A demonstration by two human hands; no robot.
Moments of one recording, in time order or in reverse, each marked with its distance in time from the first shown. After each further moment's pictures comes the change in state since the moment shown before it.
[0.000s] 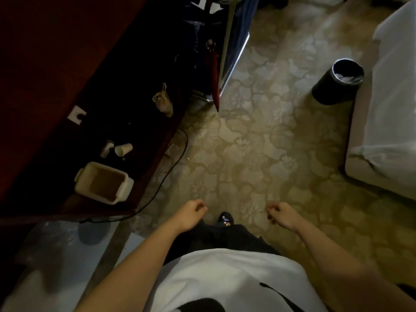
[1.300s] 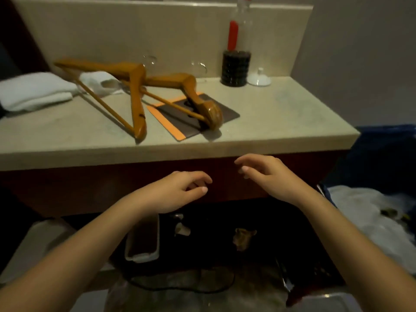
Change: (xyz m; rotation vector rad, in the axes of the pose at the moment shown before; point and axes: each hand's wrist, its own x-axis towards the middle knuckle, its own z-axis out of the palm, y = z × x) left_hand -0.071 0.204 -0.370 -0.105 0.904 0.010; right_hand 0.015 -0.636 -0.153 -0.672 -0.375 -1.571
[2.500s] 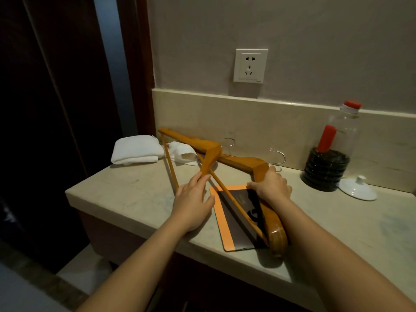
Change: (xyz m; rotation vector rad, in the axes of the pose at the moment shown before) left_hand 0.069 -0.046 -0.115 0.043 0.929 -0.495; right_hand 0.306 -0.058 0.018 -0.312 0.238 0.153
